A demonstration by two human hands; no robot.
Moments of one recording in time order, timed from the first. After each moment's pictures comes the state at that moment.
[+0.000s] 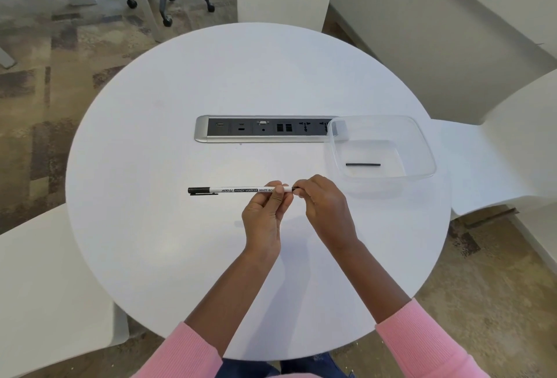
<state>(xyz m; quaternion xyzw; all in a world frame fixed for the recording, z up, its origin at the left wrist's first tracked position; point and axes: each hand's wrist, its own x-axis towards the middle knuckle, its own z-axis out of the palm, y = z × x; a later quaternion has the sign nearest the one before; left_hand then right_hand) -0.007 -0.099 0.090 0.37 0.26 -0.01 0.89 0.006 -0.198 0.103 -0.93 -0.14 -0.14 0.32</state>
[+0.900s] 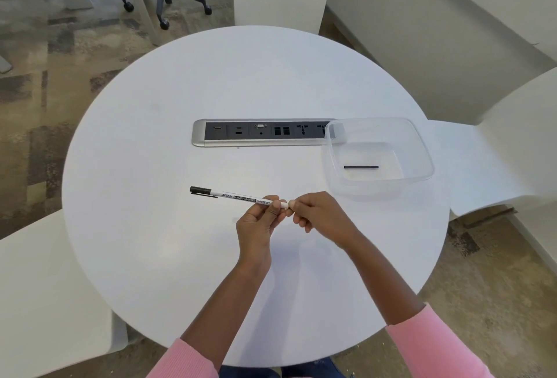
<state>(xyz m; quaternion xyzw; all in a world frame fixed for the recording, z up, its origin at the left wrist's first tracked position) -0.016 -0.090 0.074 0.48 0.23 -0.03 0.85 0.015 -0.207 0.110 -0.81 0.05 0.26 0.52</state>
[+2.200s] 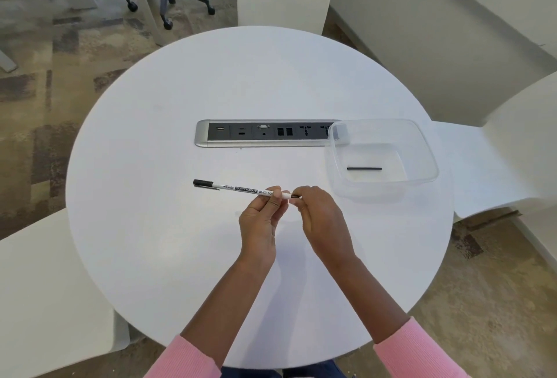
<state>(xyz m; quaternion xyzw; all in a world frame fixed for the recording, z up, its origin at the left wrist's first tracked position) -0.006 -0.091 0.086 0.43 0.23 -0.03 0.87 -0.006 -0.192 0.099 -0.93 -0.11 -0.08 0.34</state>
